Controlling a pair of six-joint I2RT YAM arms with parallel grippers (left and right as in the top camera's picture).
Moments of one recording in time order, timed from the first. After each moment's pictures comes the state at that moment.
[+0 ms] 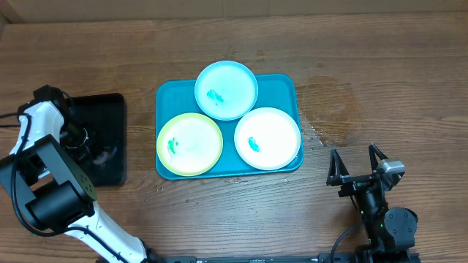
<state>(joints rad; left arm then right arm) 0.53 2.04 1.44 -1.03 -0.02 -0.38 0.09 0.01 0.02 -0.03 -0.10 0.23</state>
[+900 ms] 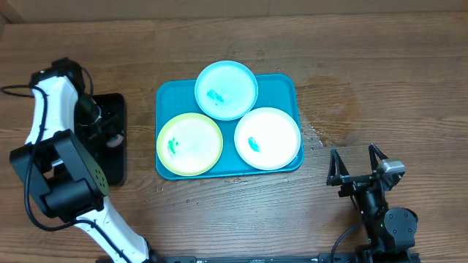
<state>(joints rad) 0.38 2.06 1.66 -1.27 0.04 -0.38 0.08 0.01 0.02 -0.03 -0.10 0.23</state>
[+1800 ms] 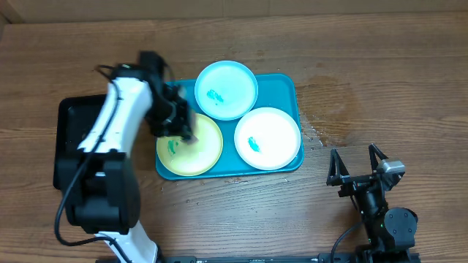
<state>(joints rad) -0.09 1.89 1.44 -1.17 0.35 -0.17 0.08 0.01 0.02 -0.03 -0.10 0.23</state>
